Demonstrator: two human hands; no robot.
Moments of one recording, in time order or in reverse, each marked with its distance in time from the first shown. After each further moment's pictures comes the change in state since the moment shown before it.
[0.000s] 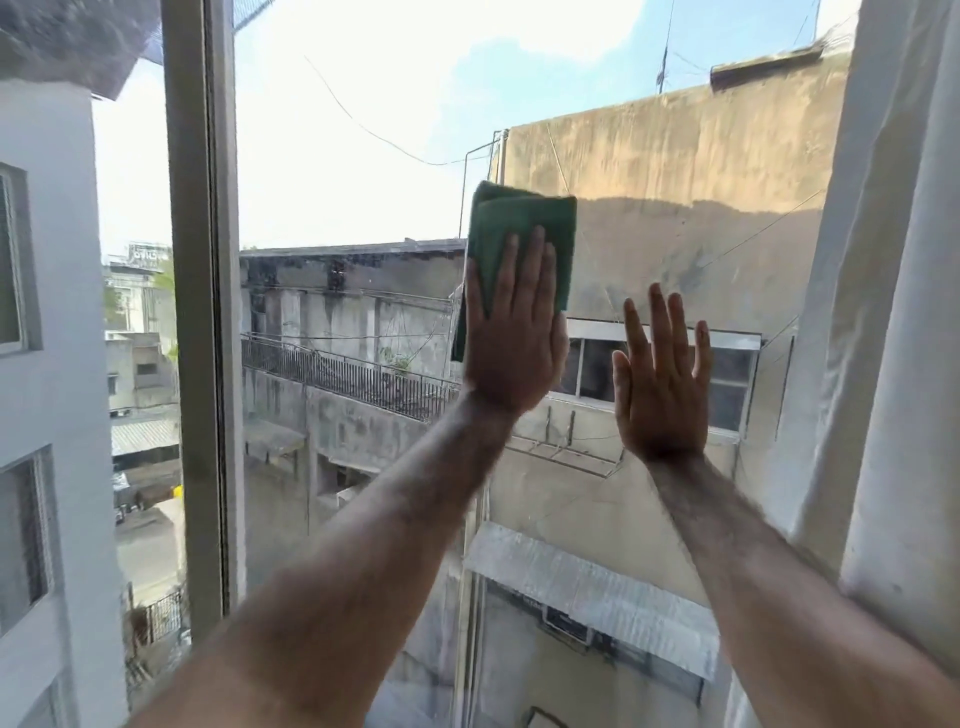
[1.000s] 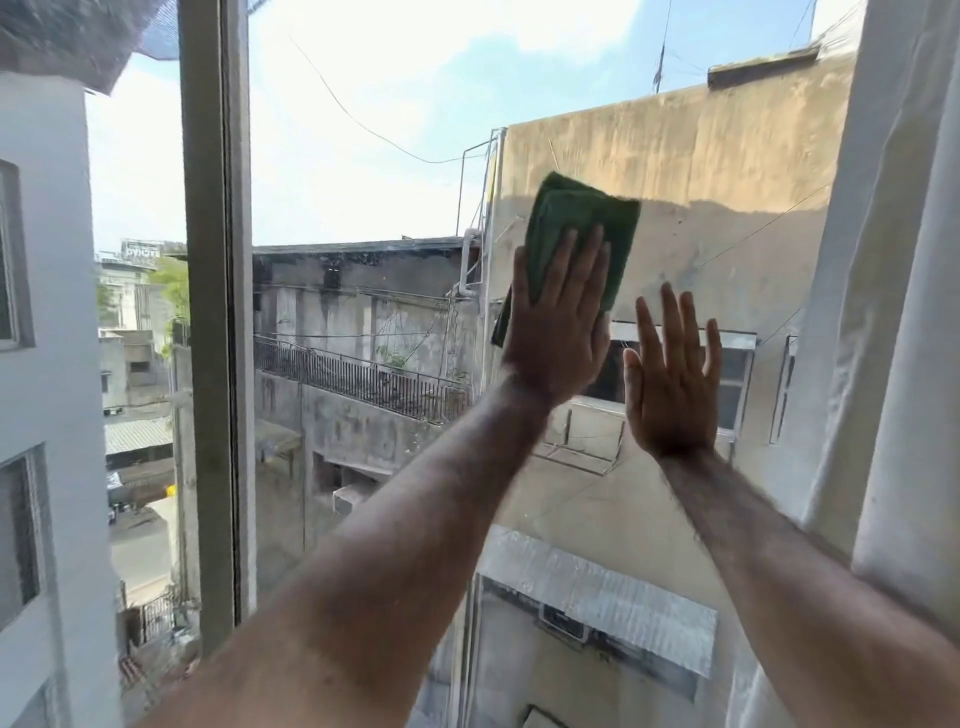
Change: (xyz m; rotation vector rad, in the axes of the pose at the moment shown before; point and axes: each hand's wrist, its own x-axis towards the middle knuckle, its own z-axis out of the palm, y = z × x) left_hand 0.009 0.023 -0.005 0.020 -0.117 0.099; right_hand 0.001 -0.003 -0.004 -0.006 -0.046 0.013
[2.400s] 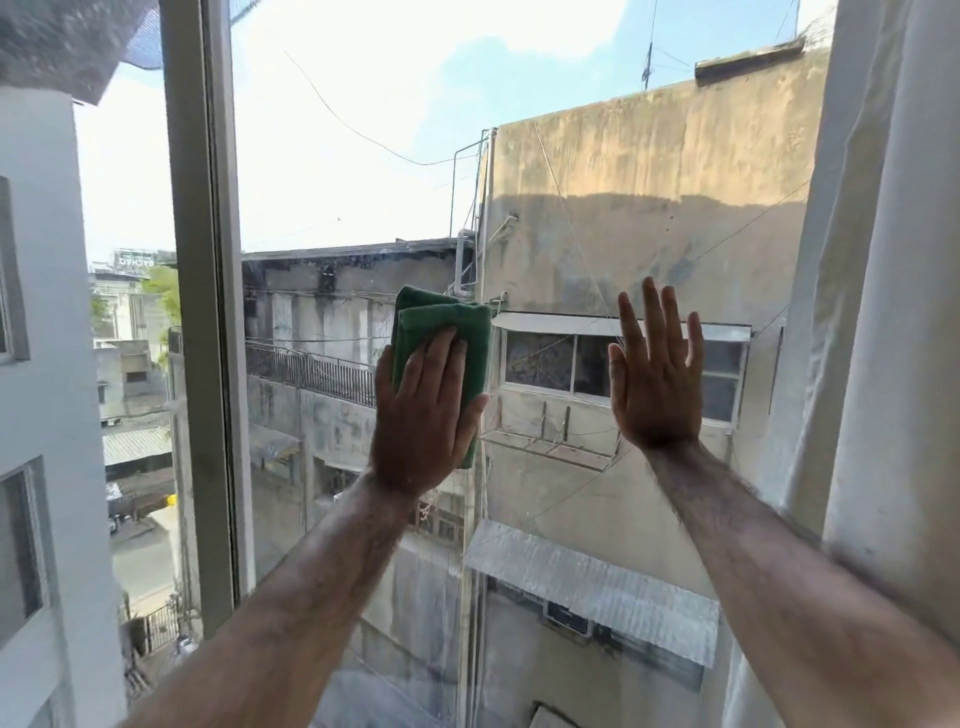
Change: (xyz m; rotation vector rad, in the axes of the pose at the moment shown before) left_hand -0.120 -0.076 -0.043 0.129 -0.033 -0.075; right_hand 0.000 0.000 0.001 0.018 0.015 0.002
